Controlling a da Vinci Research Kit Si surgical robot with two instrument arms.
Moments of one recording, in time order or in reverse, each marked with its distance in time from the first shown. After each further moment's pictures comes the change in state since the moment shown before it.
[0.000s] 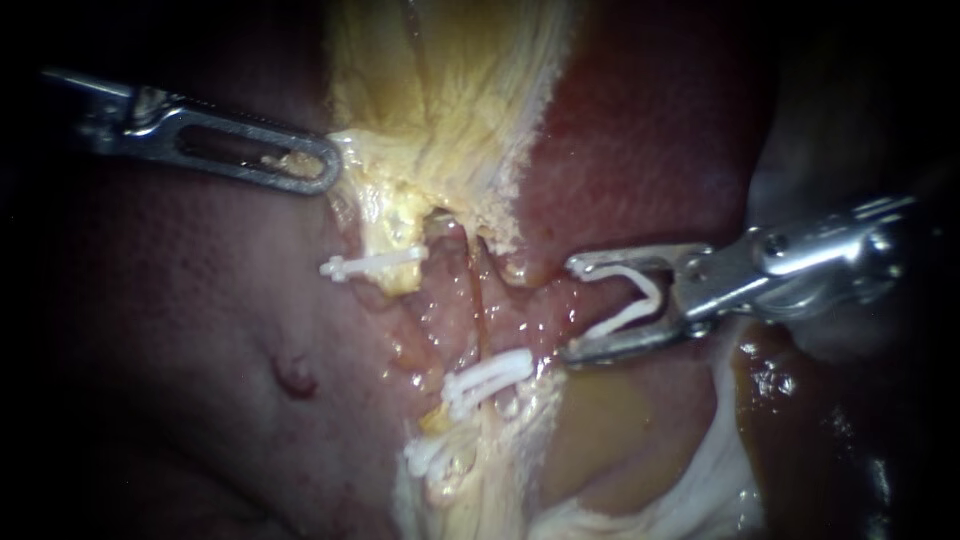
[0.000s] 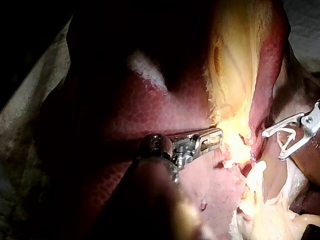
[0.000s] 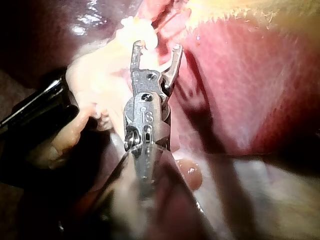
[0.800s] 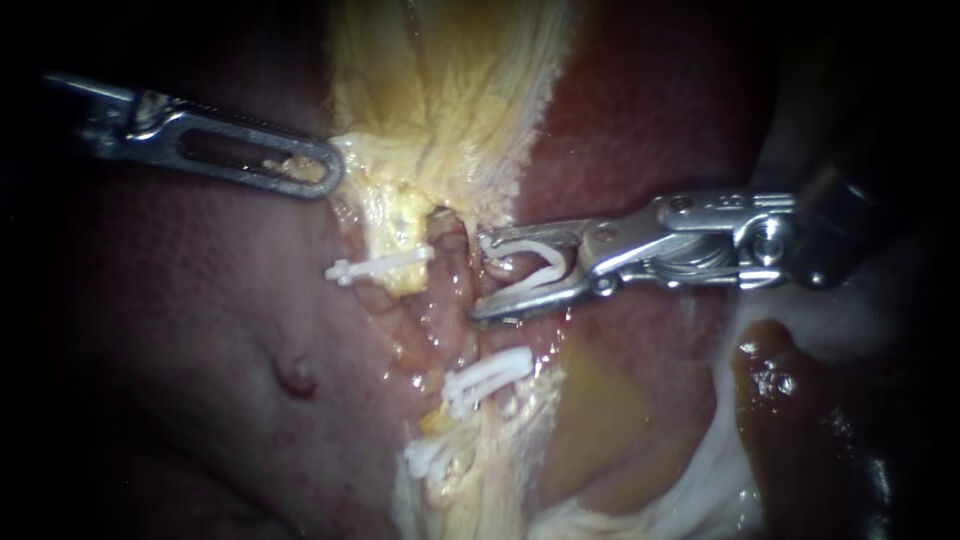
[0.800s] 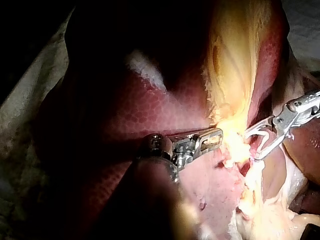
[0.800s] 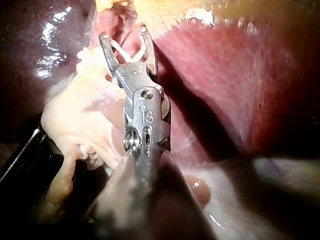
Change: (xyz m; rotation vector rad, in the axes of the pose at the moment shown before) right arm 0.000 0.004 0.006 0.079 0.144 0.150; left arm 0.000 0.000 0.000 0.002 0.001 0.001
